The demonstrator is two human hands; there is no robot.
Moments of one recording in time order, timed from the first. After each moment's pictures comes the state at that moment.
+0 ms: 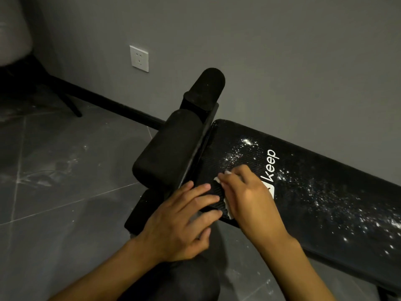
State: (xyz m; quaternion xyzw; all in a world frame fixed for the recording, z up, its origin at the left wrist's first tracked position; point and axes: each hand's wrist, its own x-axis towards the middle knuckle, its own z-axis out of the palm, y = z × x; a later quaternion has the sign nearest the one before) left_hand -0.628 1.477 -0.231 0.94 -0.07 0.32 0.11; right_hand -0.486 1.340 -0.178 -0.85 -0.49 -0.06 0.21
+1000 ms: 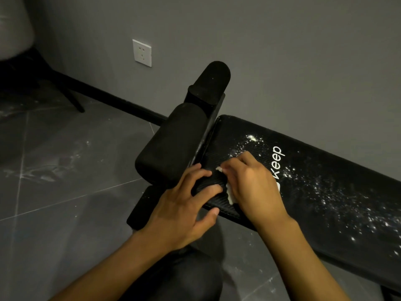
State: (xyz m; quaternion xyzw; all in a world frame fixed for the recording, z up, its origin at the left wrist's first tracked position) left_hand -0.616 1.482 -0.232 0.94 0.05 0.23 0.26; right_hand -0.473 1.362 -0.167 -0.87 -0.46 -0.07 0.17
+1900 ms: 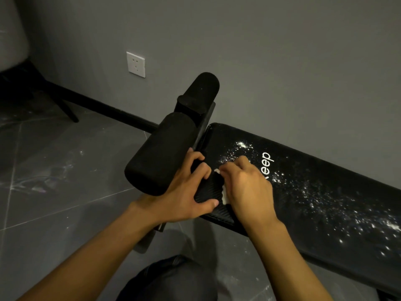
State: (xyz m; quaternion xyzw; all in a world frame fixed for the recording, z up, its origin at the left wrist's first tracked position) left_hand -0.571 1.511 -0.208 0.95 0.03 0.13 0.29; right_hand -0.470 1.358 -0.169 -0.90 -0.40 -0.10 0.11
